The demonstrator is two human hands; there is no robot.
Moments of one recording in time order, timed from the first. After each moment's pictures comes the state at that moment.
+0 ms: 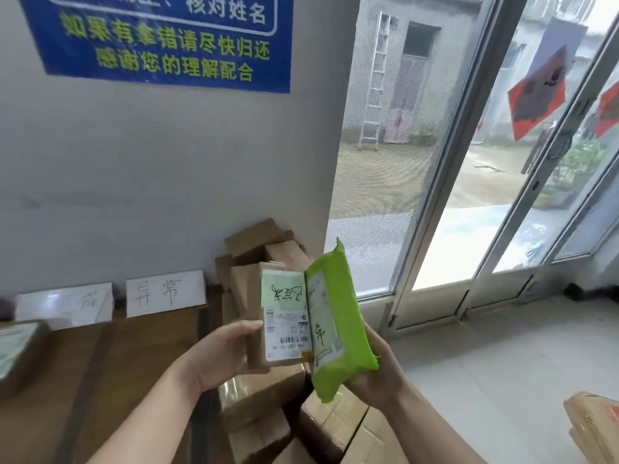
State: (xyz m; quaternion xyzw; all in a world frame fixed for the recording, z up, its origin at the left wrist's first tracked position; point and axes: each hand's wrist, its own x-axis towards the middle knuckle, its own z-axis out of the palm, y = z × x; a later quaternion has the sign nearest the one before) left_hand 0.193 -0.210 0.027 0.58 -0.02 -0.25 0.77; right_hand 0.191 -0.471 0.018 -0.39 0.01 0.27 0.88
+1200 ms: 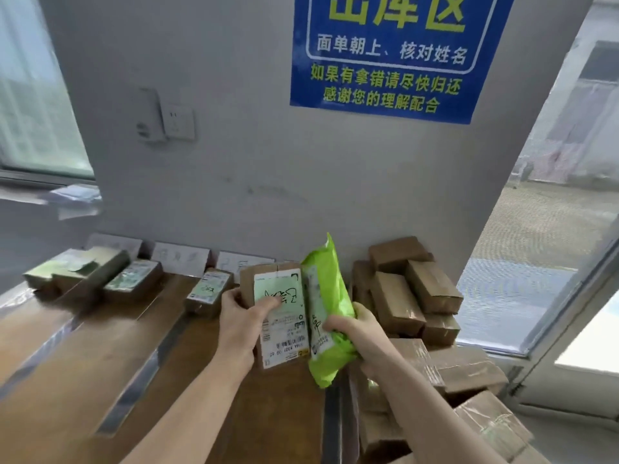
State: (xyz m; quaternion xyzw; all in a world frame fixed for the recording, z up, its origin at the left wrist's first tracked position) left_hand 0.050 -0.075 0.072 0.54 0.28 0.25 0.75; right_hand 0.139 -0.237 0.066 -0.72 -0.09 0.25 0.64
